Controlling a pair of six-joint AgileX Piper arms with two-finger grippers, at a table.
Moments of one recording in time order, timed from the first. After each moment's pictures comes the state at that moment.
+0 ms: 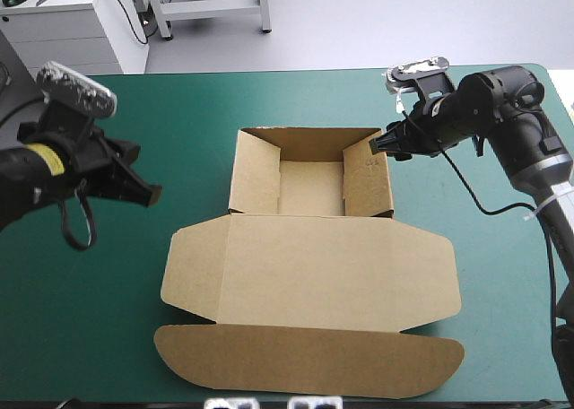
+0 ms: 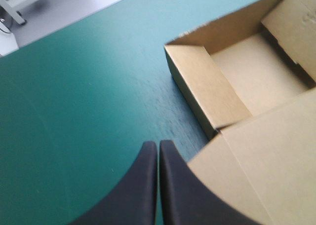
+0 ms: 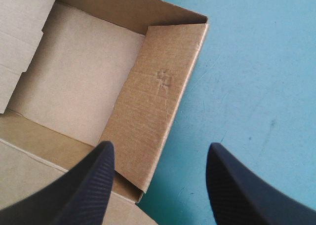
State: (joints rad) left arm -0.42 1.12 -1.61 0.04 1.24 0.18; right arm 0.29 1.55 -1.73 0.09 1.22 -0.04
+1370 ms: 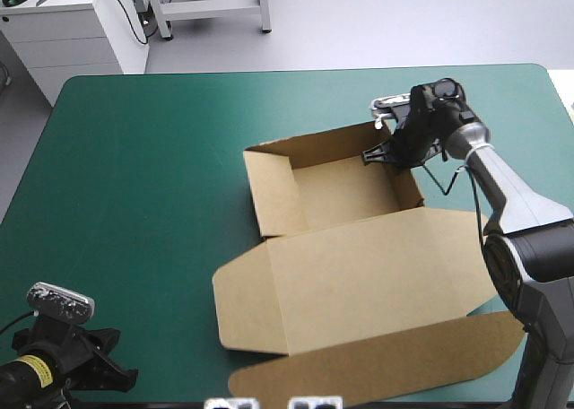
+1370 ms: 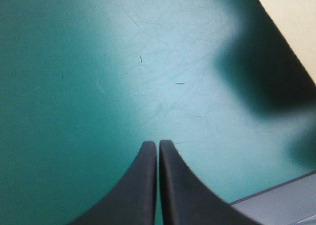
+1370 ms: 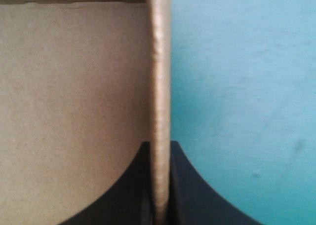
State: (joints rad) left arm -0.42 0.40 -0.66 0.00 1.24 -0.05; right arm 0.22 1.96 -1.78 0.02 1.16 0.00
